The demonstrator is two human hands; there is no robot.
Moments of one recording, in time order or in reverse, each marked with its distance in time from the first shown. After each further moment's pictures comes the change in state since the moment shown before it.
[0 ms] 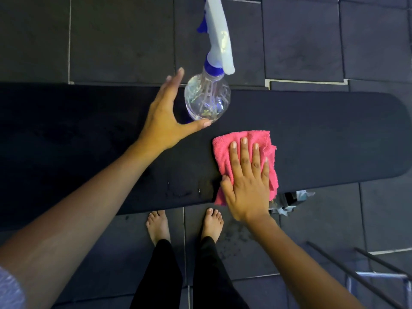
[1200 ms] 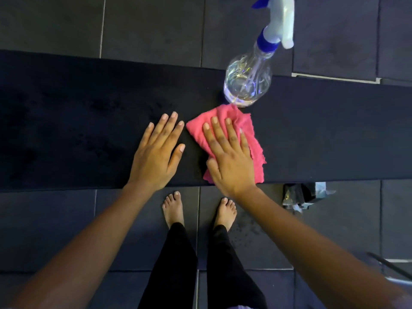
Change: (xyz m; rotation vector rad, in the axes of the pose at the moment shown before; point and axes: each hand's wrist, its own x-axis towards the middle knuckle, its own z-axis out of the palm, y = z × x) left_hand -0.123 -0.080 -0.026 0.572 -0.054 0.040; right_hand 0.018 -0.080 0.015 0.074 -0.062 -0.354
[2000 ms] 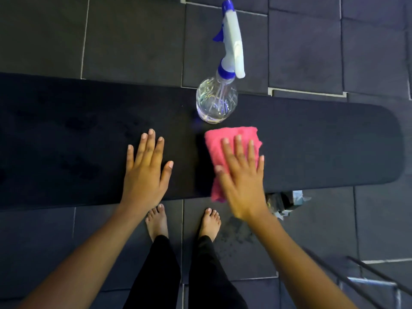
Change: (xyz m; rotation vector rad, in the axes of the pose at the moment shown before) left_hand 0.002 0.041 0.002 -0.010 -0.055 -0.187; right_hand -0.041 0.030 -0.060 0.229 0.004 0.284
